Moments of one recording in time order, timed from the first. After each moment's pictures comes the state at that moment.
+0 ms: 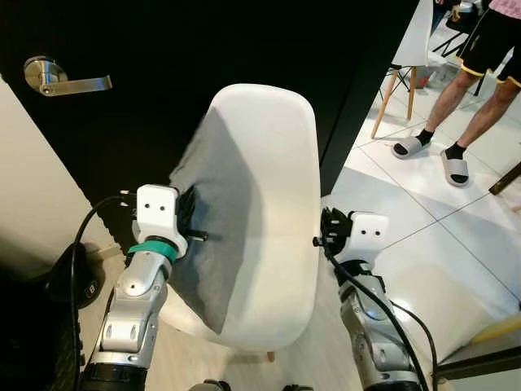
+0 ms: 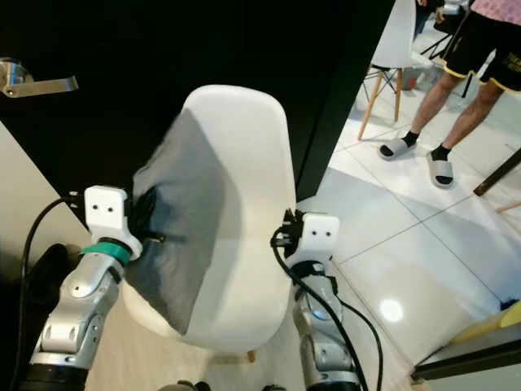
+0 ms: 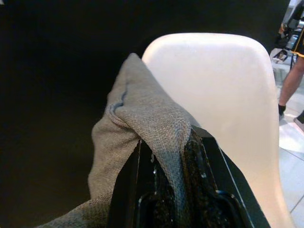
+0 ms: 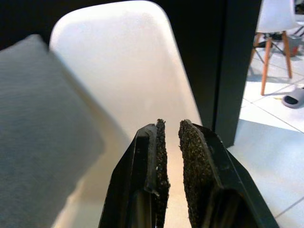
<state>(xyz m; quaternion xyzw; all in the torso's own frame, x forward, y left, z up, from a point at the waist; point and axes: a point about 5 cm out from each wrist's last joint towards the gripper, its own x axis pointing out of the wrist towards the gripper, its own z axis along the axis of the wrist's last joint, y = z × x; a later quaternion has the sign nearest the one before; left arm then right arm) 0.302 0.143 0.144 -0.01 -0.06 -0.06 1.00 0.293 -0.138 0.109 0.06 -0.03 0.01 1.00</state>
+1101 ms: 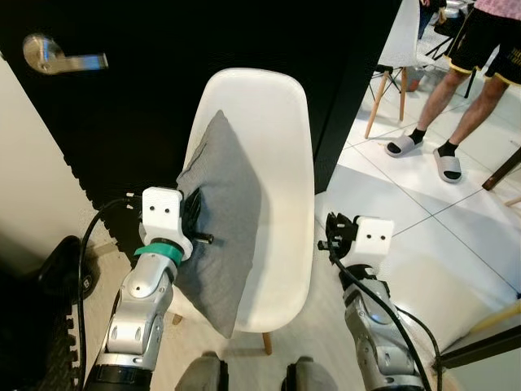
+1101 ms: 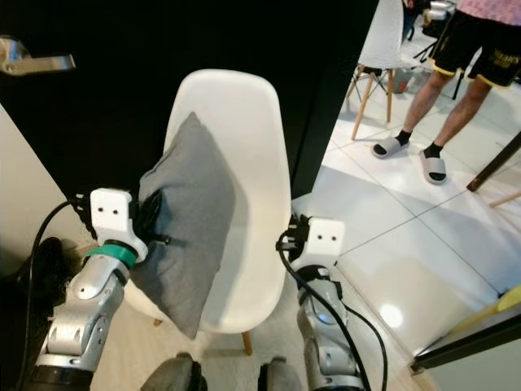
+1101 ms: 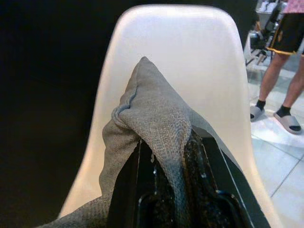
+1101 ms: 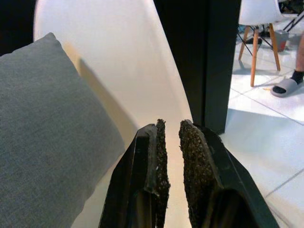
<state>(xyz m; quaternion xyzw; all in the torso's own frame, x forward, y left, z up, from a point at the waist) 0.299 0.135 0.139 -0.02 -0.05 -0.08 1.00 0.289 -0.141 0.104 0.06 -0.01 0.01 1.00</state>
